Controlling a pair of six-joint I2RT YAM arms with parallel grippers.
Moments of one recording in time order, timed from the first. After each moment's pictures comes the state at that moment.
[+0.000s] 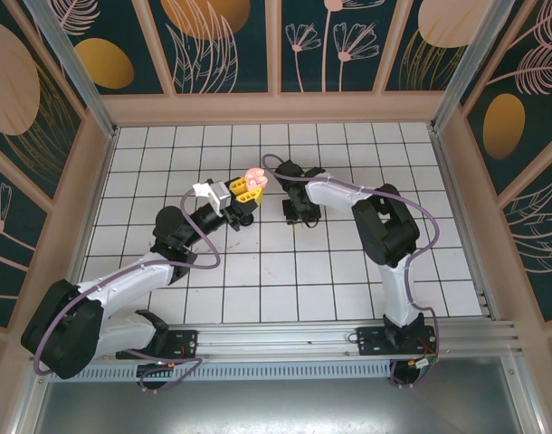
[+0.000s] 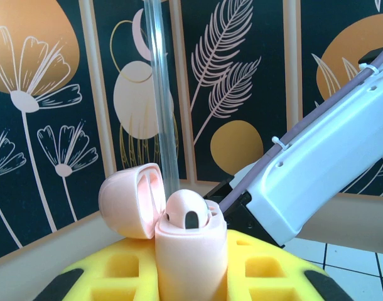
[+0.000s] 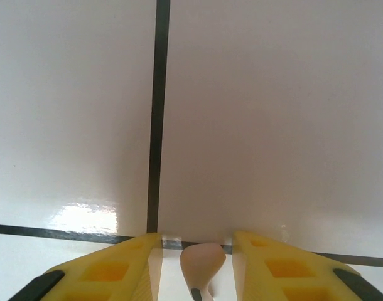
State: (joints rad) left arm -0.58 1.20 0.51 1.03 0.46 -0.07; right arm 0.65 2.08 1.50 -0.80 0.08 0.49
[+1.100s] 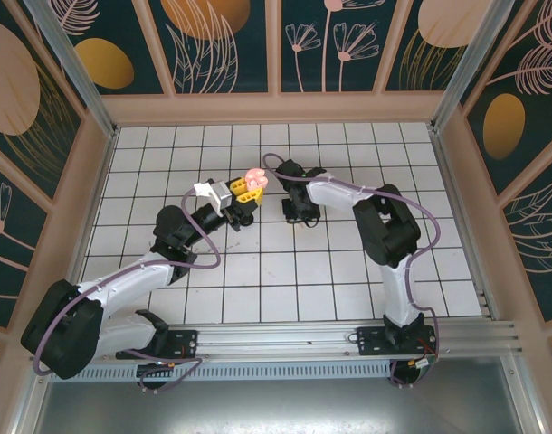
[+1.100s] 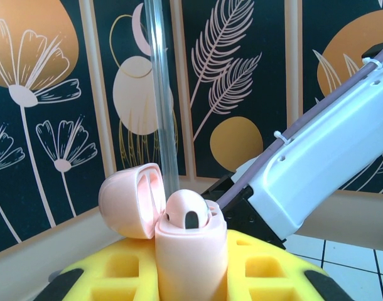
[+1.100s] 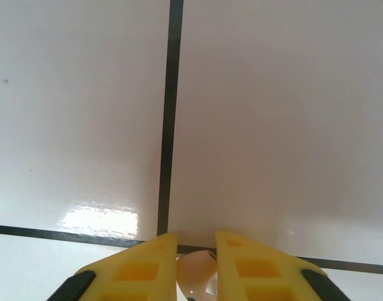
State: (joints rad) left arm -0.58 1.20 0.52 1.01 0.46 -0.07; right arm 0.65 2.07 1.48 -0.76 0.06 0.49
